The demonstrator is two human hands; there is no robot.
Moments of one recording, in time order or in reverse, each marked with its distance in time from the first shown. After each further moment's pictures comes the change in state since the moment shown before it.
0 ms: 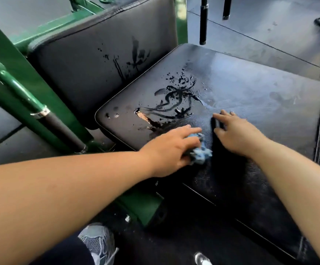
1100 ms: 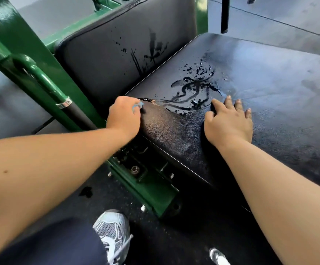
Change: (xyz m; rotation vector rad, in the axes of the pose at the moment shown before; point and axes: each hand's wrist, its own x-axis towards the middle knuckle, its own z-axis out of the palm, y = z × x) left_hand -0.043 -0.086 -0.035 0.145 0.541 -0.825; right_hand 0.016 -0.048 0.046 -0.004 0.256 0.143
